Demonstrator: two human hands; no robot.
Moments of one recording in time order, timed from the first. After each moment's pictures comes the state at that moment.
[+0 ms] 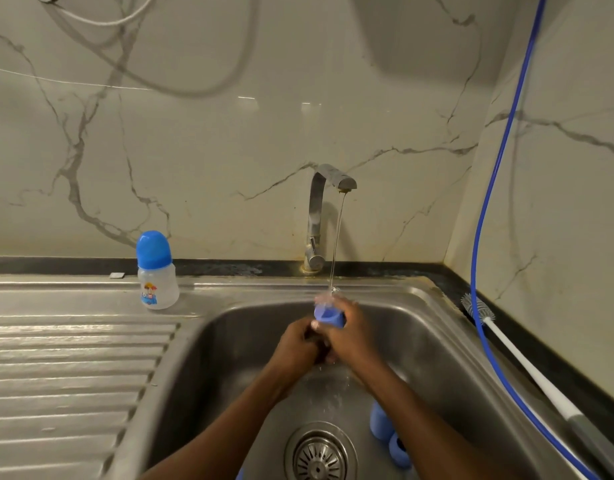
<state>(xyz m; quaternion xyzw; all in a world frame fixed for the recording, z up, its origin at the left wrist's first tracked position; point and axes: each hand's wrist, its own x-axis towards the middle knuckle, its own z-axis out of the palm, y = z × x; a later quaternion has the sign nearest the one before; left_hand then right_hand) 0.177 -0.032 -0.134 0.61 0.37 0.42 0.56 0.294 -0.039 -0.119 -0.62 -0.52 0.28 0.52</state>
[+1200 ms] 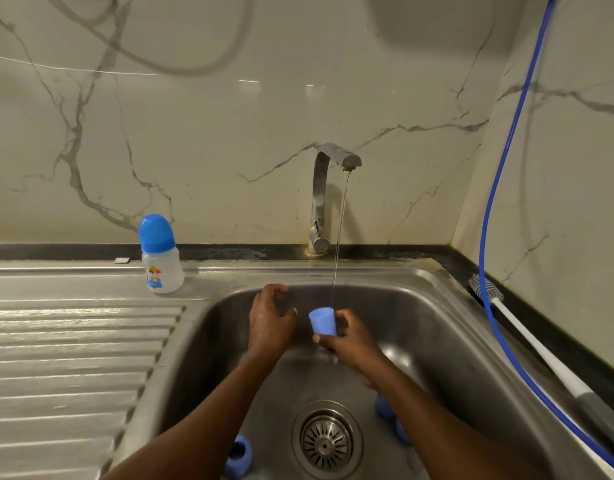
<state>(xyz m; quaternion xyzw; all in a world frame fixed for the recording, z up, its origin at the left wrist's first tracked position) 0.152 -0.013 -0.141 0.59 0.55 0.50 0.32 0.298 -0.049 -0.146 -0.64 -0.51 0.38 0.44</state>
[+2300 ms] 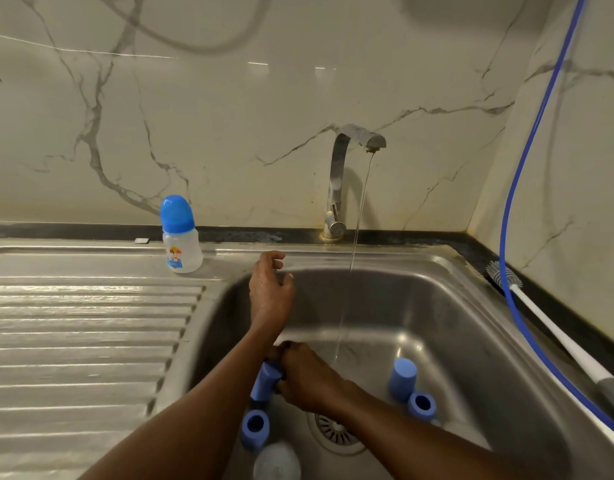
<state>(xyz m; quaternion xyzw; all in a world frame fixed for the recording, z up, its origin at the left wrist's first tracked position) 0.129 -0.009 -0.121 0.57 0.53 0.54 0.30 0.209 -0.082 -0.171 -0.55 -0.79 0.25 0.13</state>
